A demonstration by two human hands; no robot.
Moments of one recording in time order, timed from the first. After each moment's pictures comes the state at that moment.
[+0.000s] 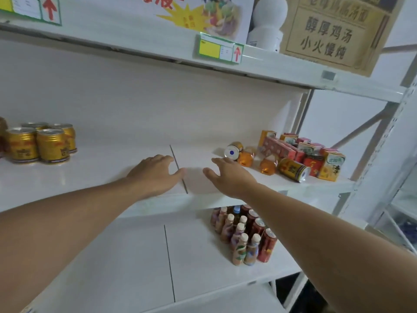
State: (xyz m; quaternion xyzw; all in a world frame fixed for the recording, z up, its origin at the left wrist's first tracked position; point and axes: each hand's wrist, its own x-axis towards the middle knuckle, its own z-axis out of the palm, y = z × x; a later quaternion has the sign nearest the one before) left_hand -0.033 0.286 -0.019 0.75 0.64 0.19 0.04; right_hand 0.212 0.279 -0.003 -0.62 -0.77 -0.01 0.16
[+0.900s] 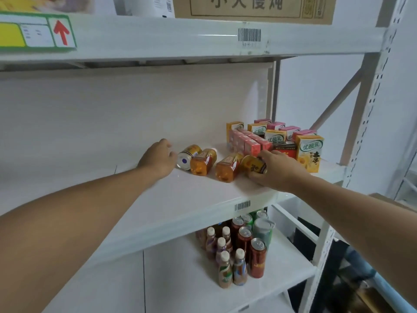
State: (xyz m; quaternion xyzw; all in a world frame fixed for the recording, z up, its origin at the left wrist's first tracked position) left_hand 0.171 0.465 0.004 0.71 0.63 0.31 0.04; right_hand 0.508 0.363 -0.007 -0.70 -0.69 -0.06 0.17
